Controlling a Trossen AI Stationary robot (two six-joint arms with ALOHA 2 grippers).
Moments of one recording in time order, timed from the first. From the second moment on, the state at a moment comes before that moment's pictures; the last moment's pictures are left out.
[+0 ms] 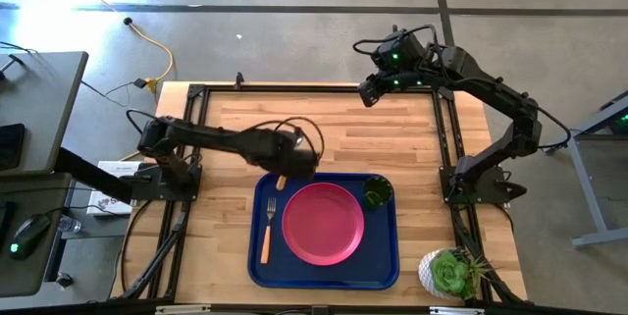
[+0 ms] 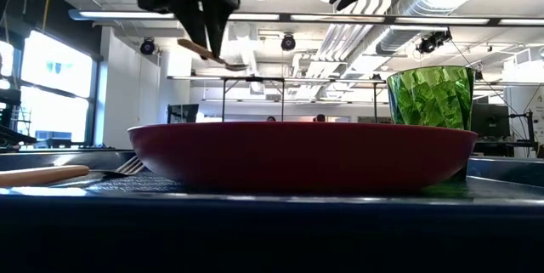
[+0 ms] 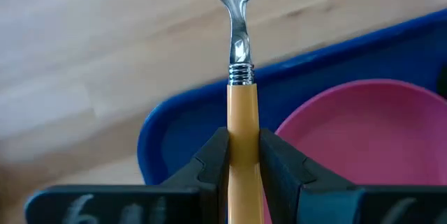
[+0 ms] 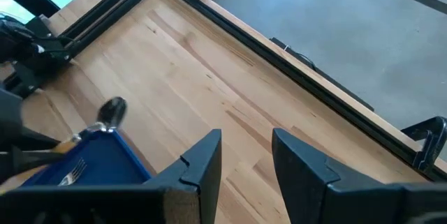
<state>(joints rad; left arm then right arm) -0.10 1.79 1.65 -1.31 -0.28 -1.33 -0.43 1.49 1.79 -1.10 0.09 0.36</state>
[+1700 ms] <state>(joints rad) -0.54 1.82 1.21 -0.80 -0.24 -2.04 -0.36 1.49 1.79 -1.19 -0.03 0.47</state>
